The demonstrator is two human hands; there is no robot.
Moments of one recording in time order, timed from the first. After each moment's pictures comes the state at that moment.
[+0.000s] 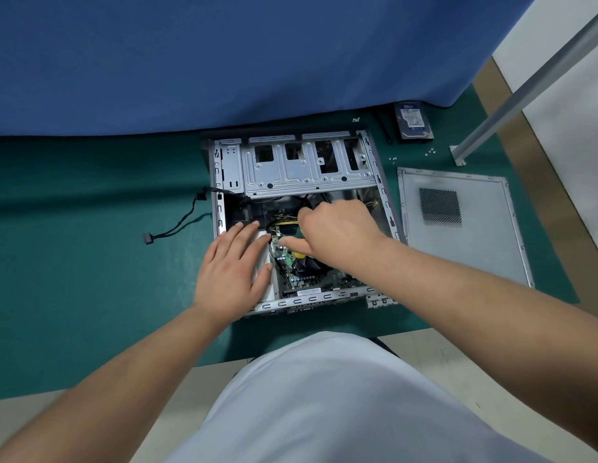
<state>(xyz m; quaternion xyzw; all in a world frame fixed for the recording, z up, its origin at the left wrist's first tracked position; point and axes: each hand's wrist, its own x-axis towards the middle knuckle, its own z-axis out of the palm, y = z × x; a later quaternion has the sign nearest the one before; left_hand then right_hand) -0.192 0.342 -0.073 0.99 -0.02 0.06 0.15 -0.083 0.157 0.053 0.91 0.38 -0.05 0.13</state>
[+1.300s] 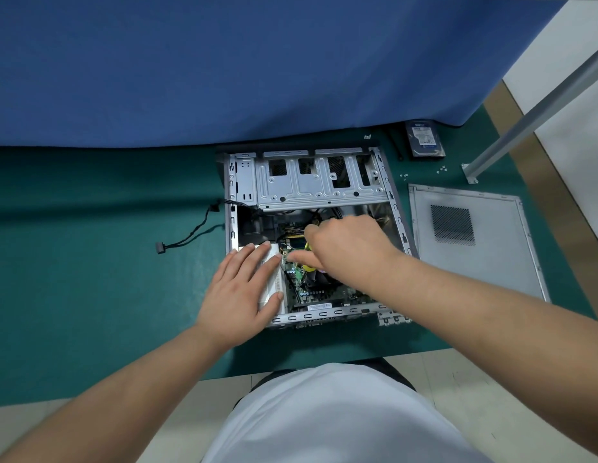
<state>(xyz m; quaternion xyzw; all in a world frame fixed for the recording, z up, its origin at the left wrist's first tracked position) -0.207 0.350 -0.083 0.99 -0.06 0.05 0.15 -0.086 0.156 0.053 0.89 0.43 -0.04 0.13</state>
